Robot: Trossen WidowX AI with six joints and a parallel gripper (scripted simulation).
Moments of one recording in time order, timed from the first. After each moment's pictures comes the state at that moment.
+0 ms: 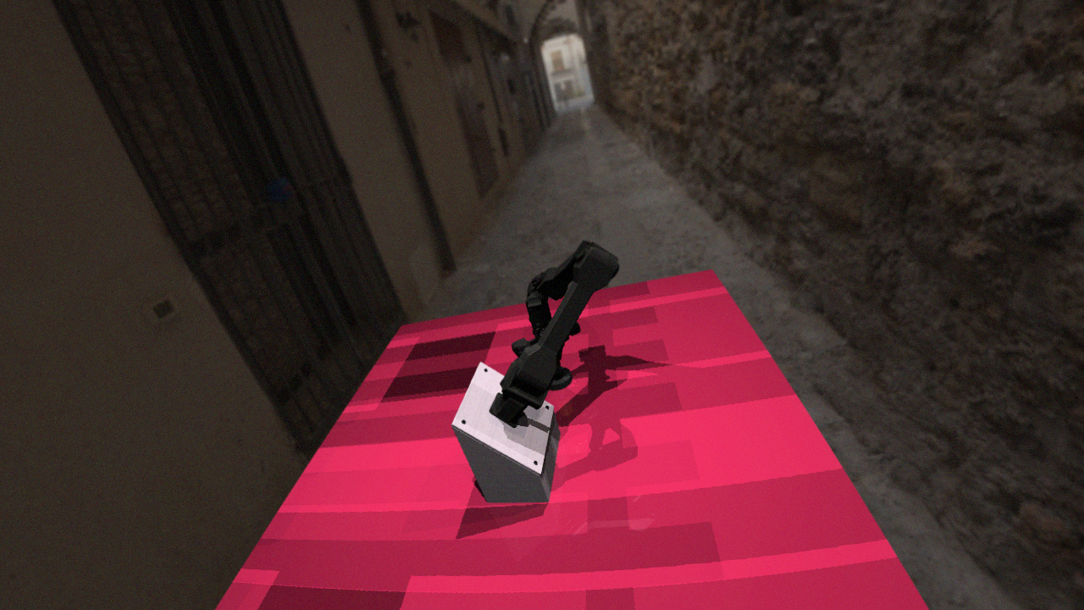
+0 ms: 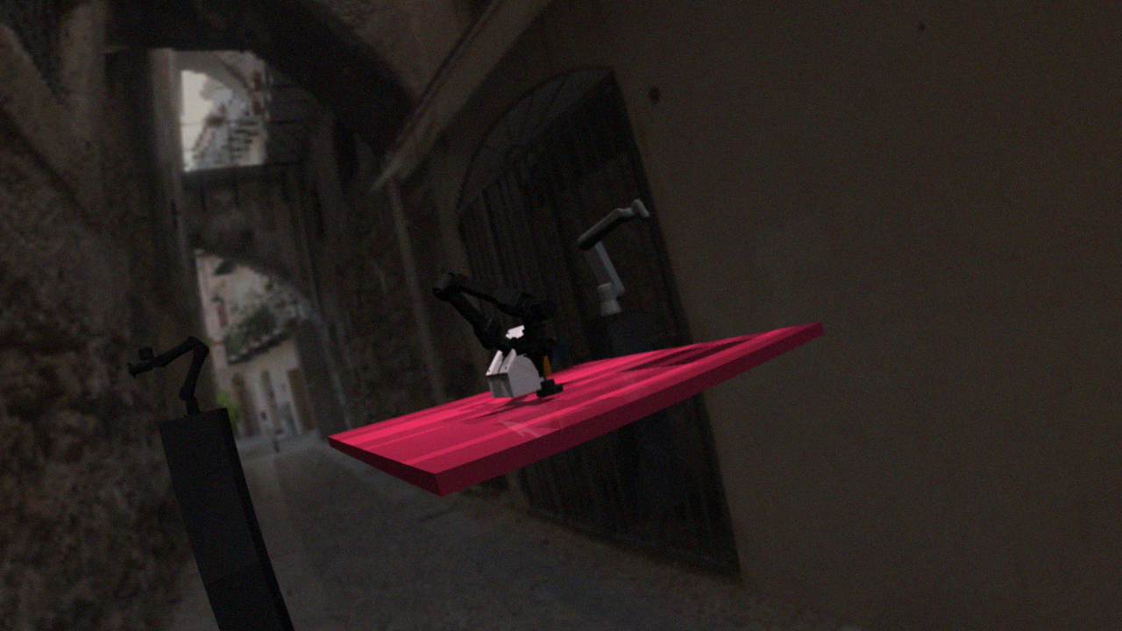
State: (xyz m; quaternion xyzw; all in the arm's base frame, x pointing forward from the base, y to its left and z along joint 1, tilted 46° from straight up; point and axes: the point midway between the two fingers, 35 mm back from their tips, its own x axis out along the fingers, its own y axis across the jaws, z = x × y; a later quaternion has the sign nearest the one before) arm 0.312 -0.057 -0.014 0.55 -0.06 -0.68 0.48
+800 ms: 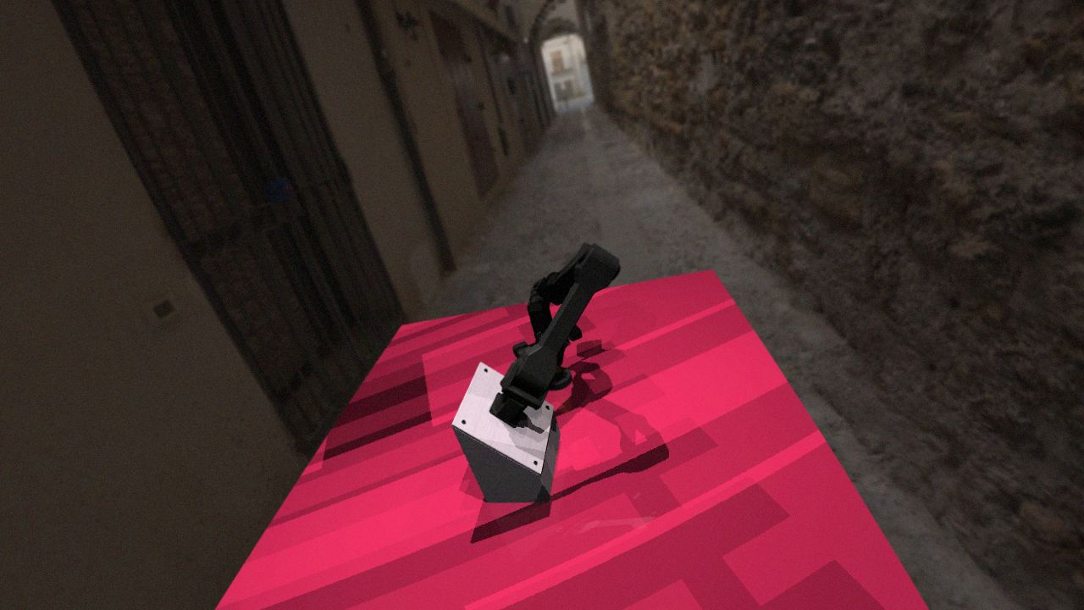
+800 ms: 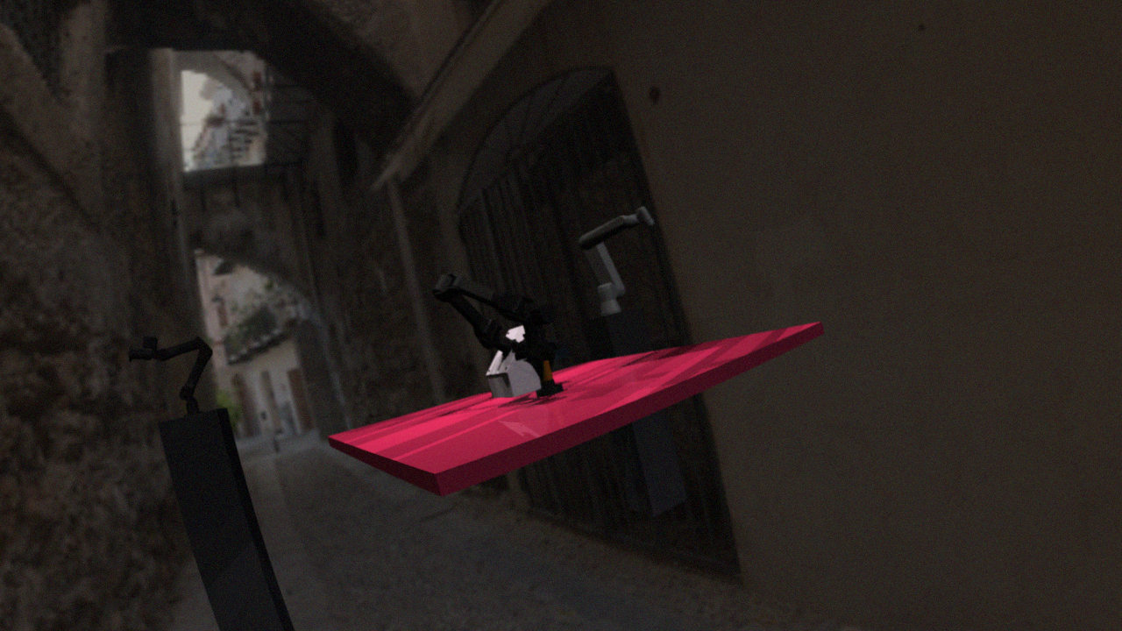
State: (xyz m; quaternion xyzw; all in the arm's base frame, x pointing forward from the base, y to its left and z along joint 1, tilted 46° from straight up) arm 0.313 -0.067 -0.023 0.57 -0.09 -0.68 0.46
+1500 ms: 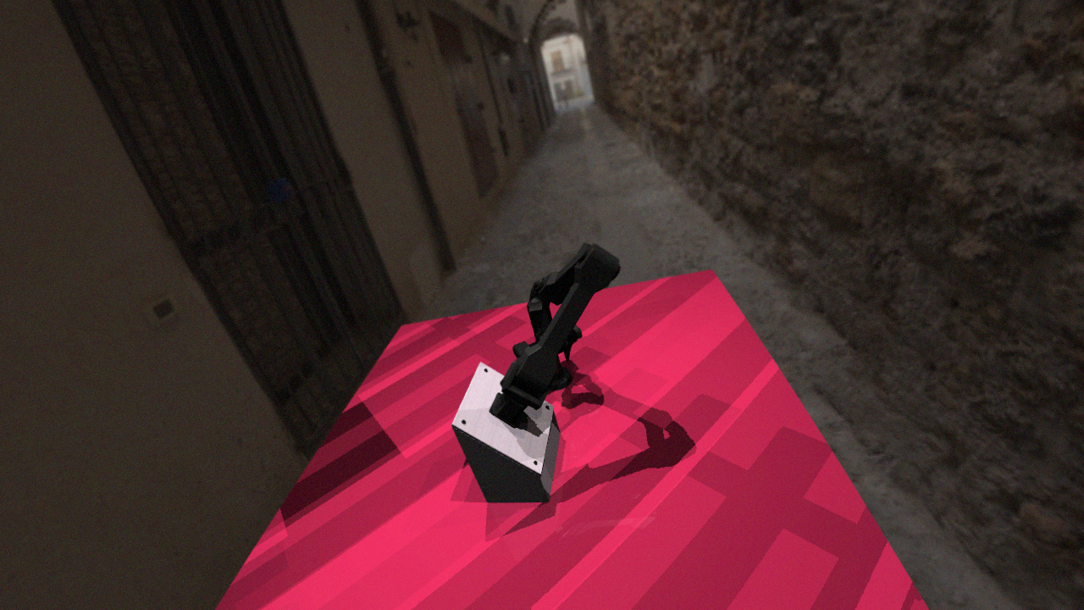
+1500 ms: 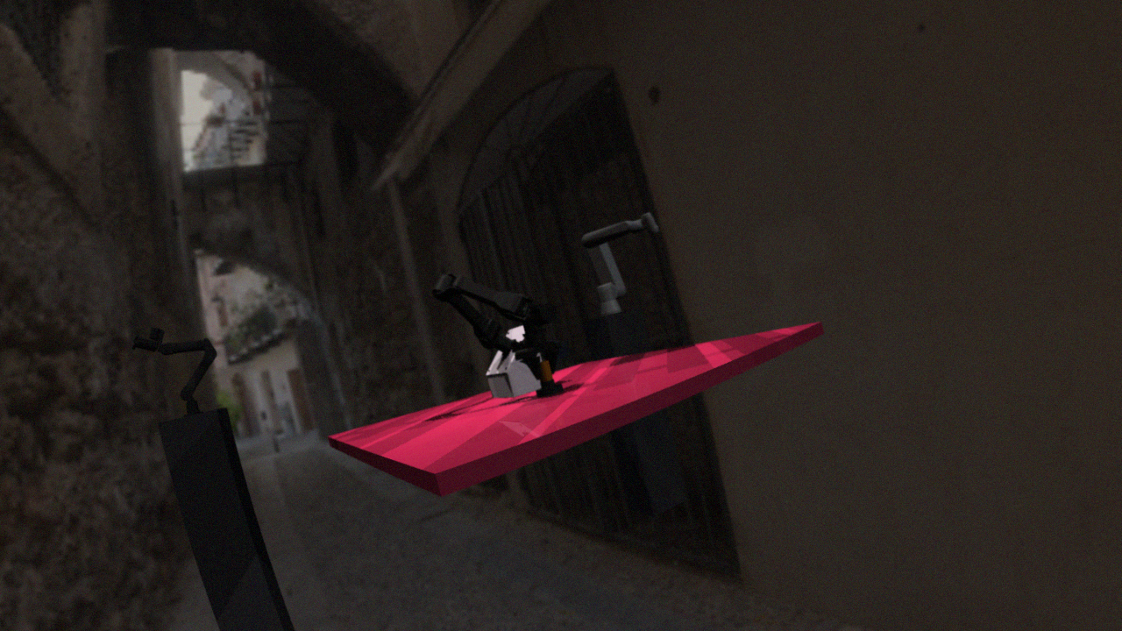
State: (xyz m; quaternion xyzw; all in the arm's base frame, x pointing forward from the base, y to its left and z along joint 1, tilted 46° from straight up) arm 0.313 -0.067 -0.023 0.57 -0.09 -0.68 0.46
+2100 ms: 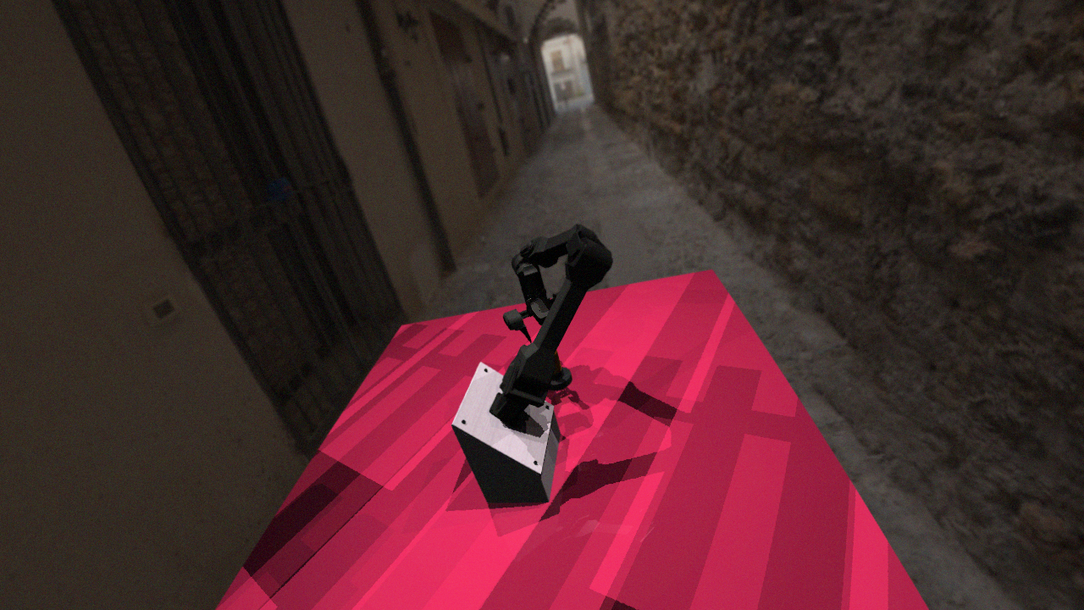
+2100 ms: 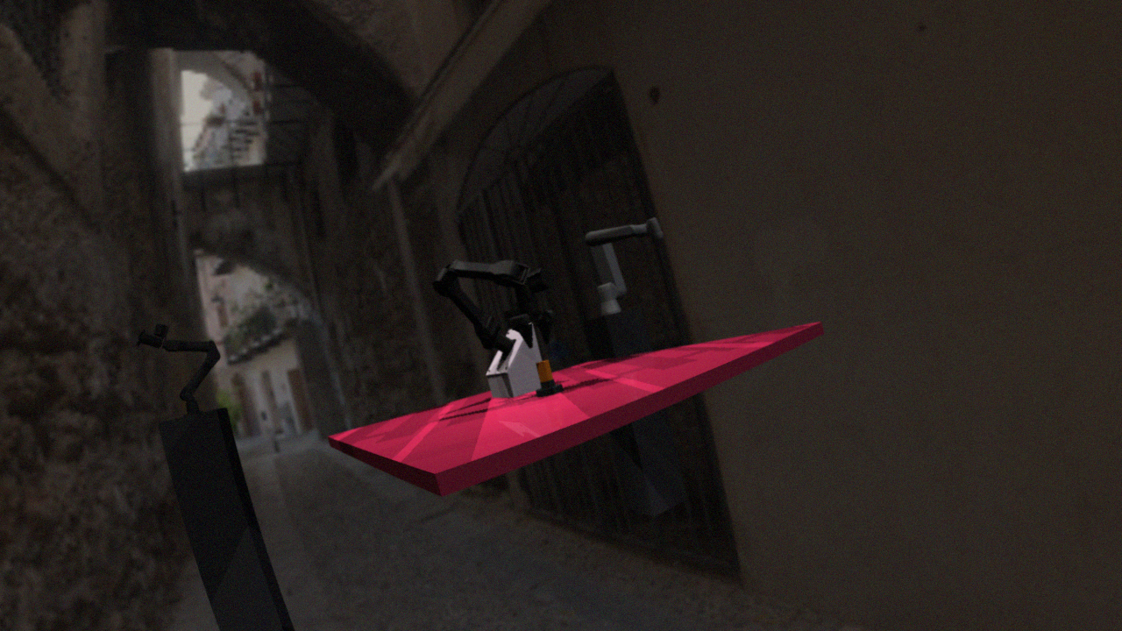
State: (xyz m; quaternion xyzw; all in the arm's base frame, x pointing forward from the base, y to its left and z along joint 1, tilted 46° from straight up) arm 0.314 0.006 0.043 0.57 -0.08 -0.67 0.46
